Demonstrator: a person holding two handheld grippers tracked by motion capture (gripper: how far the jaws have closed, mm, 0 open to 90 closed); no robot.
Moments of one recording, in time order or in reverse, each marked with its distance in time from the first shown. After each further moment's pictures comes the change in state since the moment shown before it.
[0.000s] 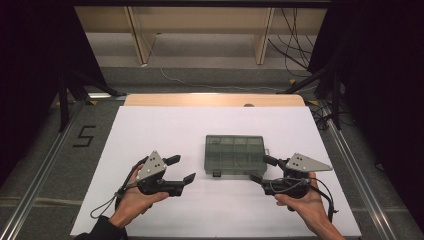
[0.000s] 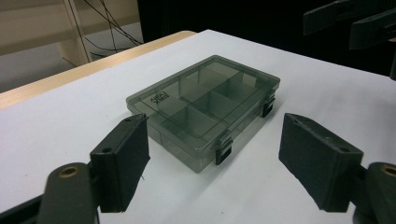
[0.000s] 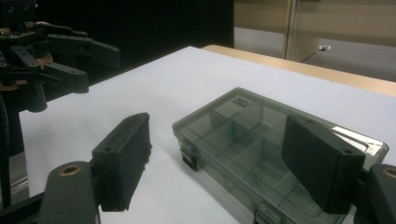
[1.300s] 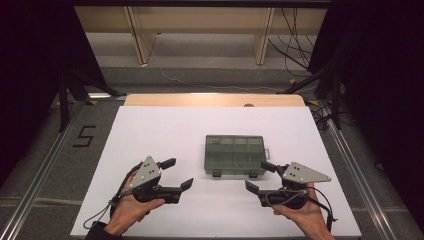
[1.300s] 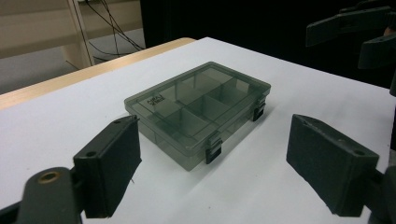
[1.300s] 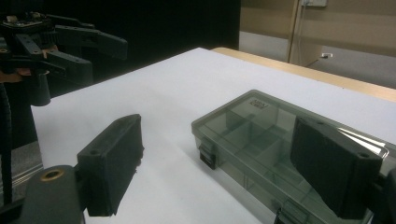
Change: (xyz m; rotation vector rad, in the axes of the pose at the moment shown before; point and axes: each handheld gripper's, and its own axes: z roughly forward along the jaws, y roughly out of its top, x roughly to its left) left arm -0.013 -0.001 -0.016 -0.031 0.009 -0.037; right arm 0.025 -0.004 -0.004 -0.013 0.004 -0.049
